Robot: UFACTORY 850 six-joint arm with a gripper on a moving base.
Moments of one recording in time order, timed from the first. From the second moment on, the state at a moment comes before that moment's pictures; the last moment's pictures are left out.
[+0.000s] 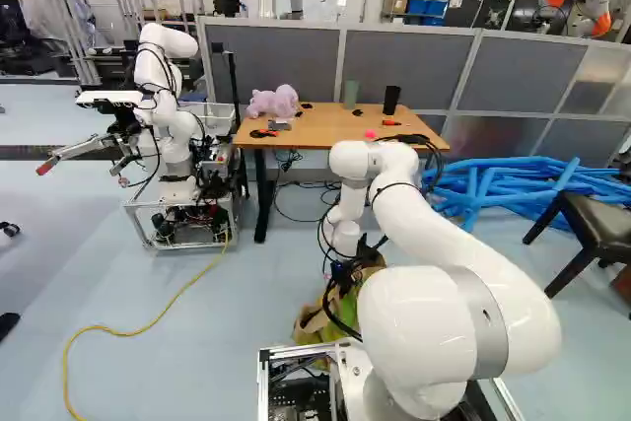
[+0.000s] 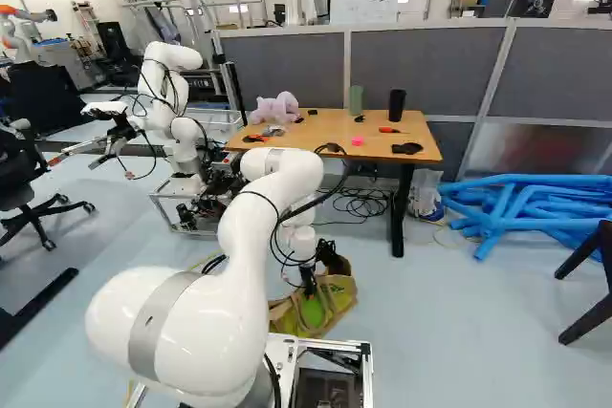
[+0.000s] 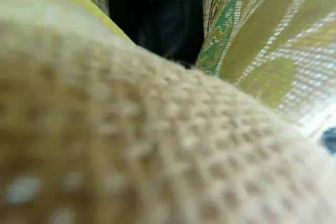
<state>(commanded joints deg) -5.5 -92.1 -84.8 18.2 0.5 30.7</state>
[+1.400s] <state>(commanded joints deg) -5.5 -81.8 -74.9 18.2 0.5 19.2</state>
